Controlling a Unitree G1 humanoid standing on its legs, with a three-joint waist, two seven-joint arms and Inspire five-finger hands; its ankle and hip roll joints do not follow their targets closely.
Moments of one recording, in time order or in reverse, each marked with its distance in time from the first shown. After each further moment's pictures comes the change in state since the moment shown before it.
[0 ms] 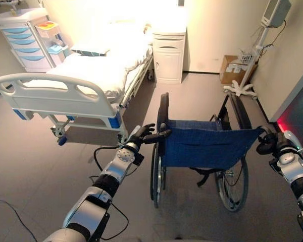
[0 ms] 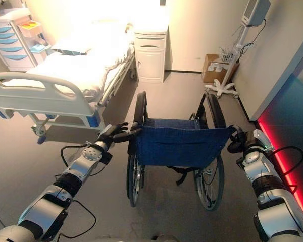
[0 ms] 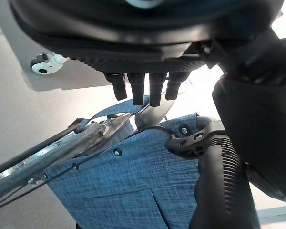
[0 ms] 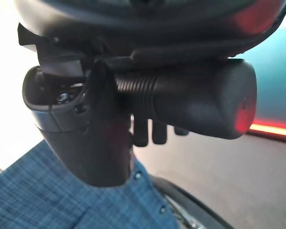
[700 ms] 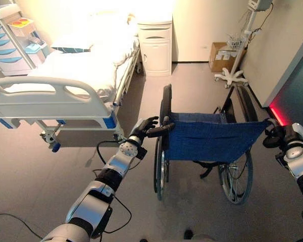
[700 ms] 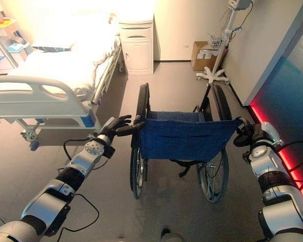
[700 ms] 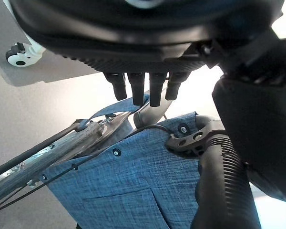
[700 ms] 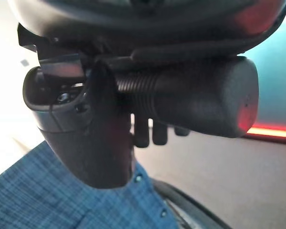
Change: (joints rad) left arm -0.072 -0.027 0.005 0.030 0.012 0.001 0.013; right arm -0.035 -0.044 -0.025 -0.010 -0.001 0.000 -0.002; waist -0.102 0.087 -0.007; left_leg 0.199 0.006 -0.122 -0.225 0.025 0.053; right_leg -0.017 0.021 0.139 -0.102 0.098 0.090
